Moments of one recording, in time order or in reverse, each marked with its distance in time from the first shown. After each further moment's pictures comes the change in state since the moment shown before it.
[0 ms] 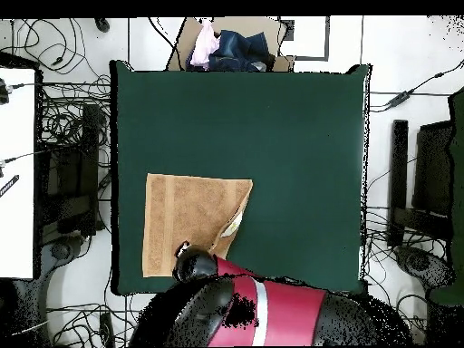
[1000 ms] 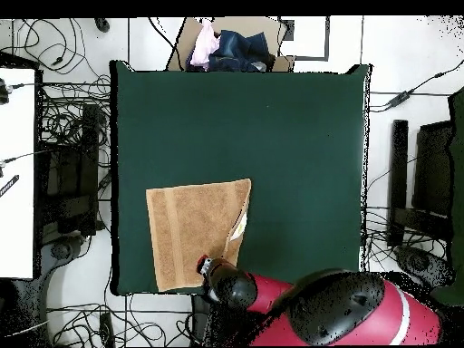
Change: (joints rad) arm -0.332 0.108 0.044 -0.024 -0.477 -0.040 0.000
